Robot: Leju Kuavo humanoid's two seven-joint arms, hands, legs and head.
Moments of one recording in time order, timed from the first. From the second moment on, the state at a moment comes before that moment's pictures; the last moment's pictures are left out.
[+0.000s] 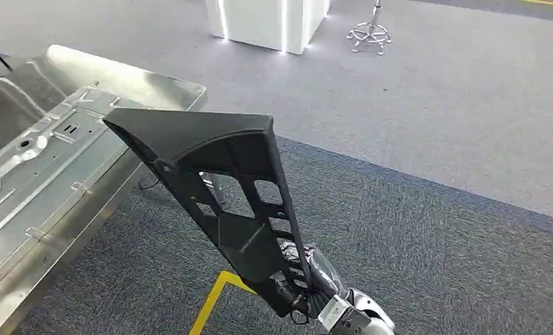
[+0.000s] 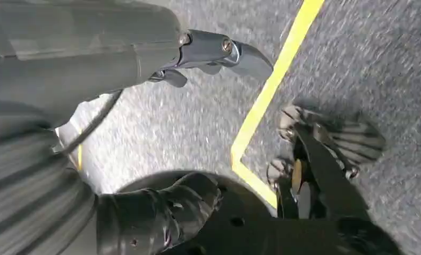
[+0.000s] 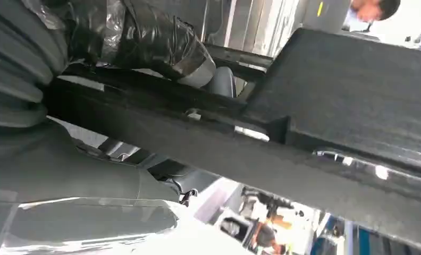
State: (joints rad) left arm -0.08 -0.12 1.23 -0.22 -0.86 -0.03 0.10; right arm -0.06 -0.03 0.48 -1.58 0.09 0.23 -0.62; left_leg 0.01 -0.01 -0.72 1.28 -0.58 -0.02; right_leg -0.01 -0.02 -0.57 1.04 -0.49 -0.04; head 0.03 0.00
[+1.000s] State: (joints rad) left arm -0.09 -0.10 1.23 -0.22 -0.86 -0.02 0.10; right arm -0.09 -0.02 0.47 -1.57 0.10 0.23 -0.61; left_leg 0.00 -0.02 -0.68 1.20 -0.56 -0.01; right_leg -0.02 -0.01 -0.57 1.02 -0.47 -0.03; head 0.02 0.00
